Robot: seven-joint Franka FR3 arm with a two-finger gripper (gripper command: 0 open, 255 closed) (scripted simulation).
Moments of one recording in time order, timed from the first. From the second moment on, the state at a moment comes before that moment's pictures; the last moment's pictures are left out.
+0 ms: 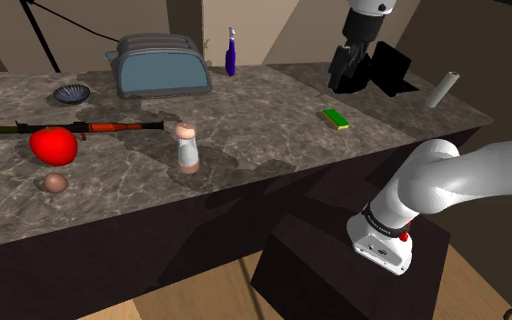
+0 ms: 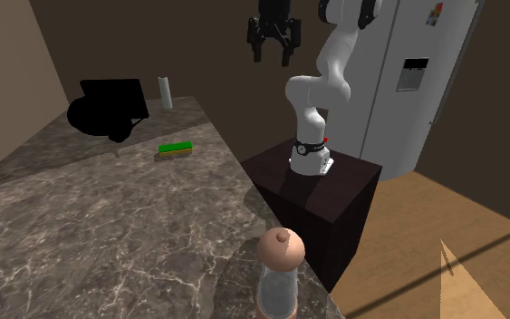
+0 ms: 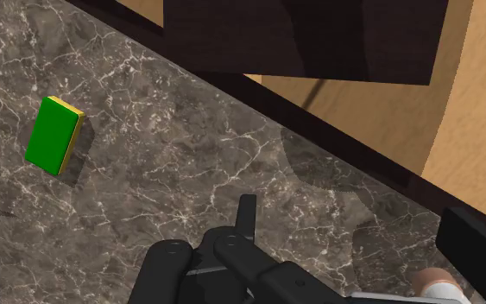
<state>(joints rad) 0.01 -0.76 0.07 -2.28 -0.01 1.50 0.04</state>
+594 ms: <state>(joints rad) 0.04 -0.56 0.17 -2.23 0.01 1.65 0.12</state>
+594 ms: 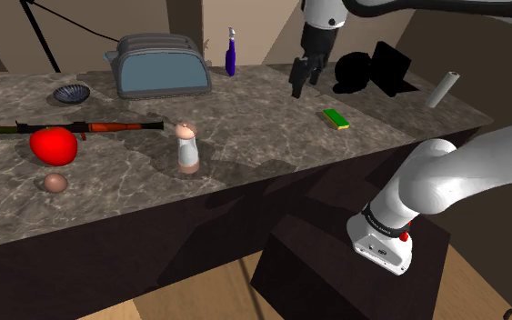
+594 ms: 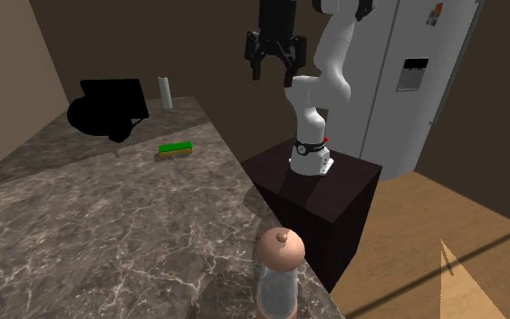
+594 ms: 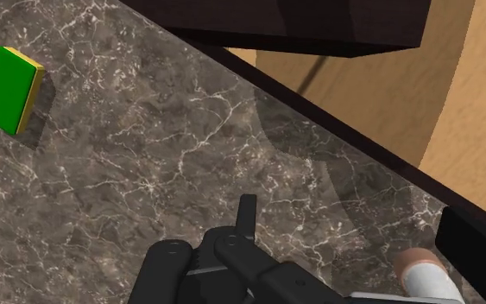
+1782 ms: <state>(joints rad) 0.10 0.07 0.38 -1.84 -0.15 1.85 0.39</state>
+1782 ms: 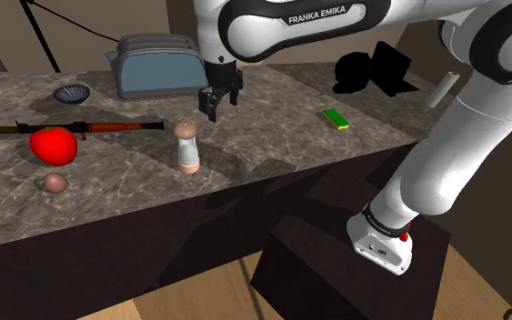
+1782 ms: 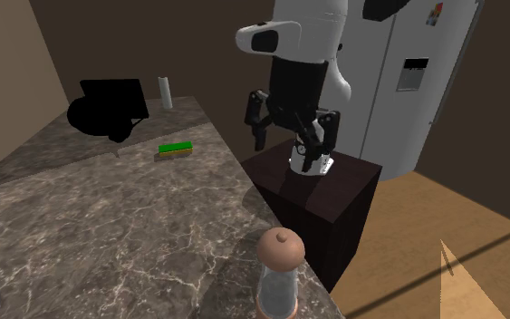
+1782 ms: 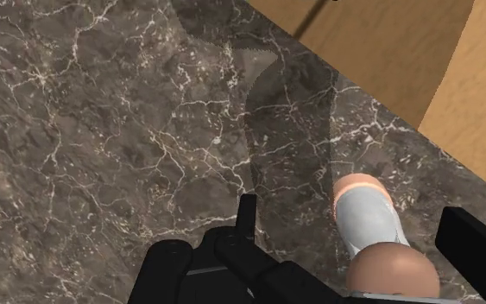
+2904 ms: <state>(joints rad) 0.20 0.45 0.38 -1.56 -0.31 1.90 0.50</state>
